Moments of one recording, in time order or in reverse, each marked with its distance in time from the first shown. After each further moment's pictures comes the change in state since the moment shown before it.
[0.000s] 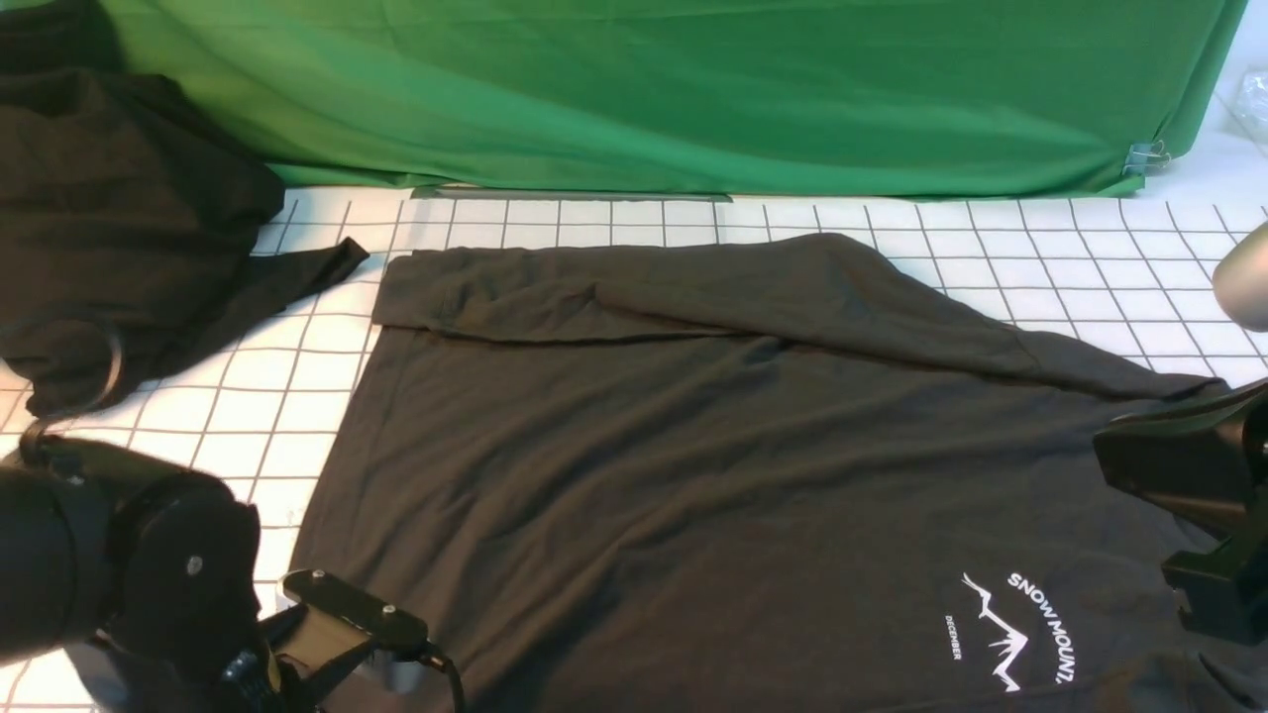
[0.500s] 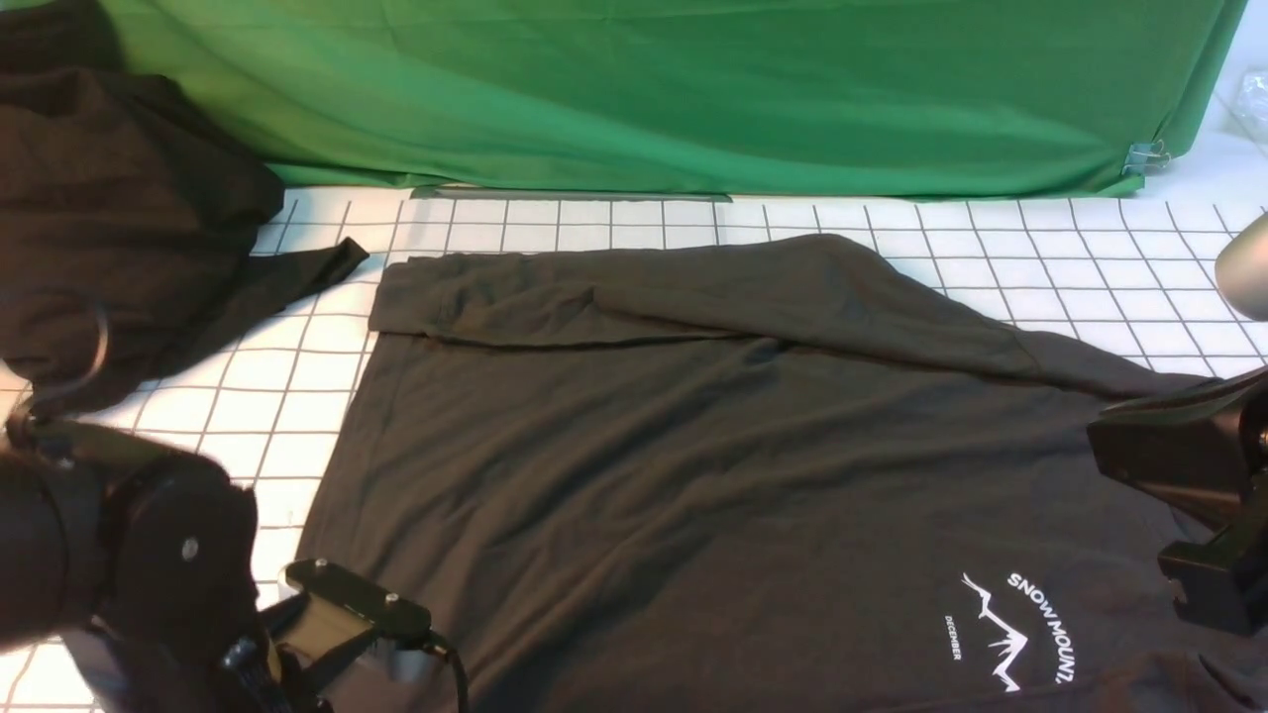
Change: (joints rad) right arm 0.000 0.000 0.000 0.000 -0.022 0.000; left arm 0.000 -0.012 0.009 -0.008 -0.027 0.003
